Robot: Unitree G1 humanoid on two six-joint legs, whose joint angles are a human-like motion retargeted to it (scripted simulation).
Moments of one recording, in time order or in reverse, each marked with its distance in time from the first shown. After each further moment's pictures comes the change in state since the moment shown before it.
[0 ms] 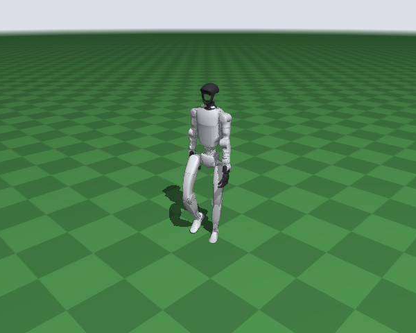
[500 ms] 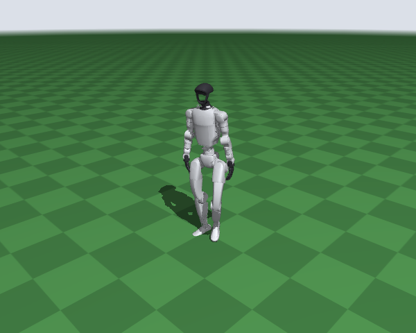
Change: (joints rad) left arm 0.200 -0.041 0.167 0.123 0.003 0.001 -0.027; right arm -0.116 0.032 0.075 -0.151 -0.013 -0.040 0.038; waist 0.137 -0.170 0.069; left_leg -0.188 0.004 0.215 0.679 0.059 -0.006; right_leg 0.507 -0.127 -0.131 -0.847 -0.150 -0.098
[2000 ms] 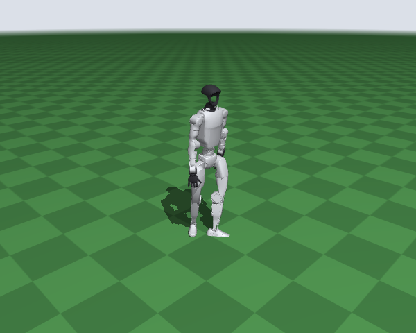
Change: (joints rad) left arm 0.020 0.048 0.055 -0.045 0.029 0.017 0.024; right arm -0.006 -0.033 -0.034 0.019 -0.080 -0.002 -0.095; waist 0.061 0.038 -0.038; left_leg 0.180 -0.073 0.238 -0.743 0.155 -0.085; right_leg 0.183 0.021 -0.576 -0.011 -0.173 0.078
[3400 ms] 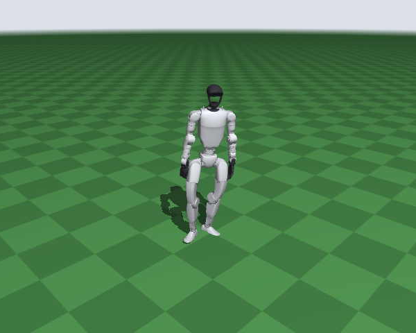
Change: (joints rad) left arm -0.147 -0.030 -0.143 -0.033 0.003 -0.030 -0.026; right arm -0.010 0.038 0.101 0.076 -0.053 0.008 -0.011; waist -0.144 0.059 0.027; left_leg 0.119 0.039 -0.206 0.003 -0.256 0.054; right_leg -0.296 -0.094 0.052 0.145 0.040 -0.024
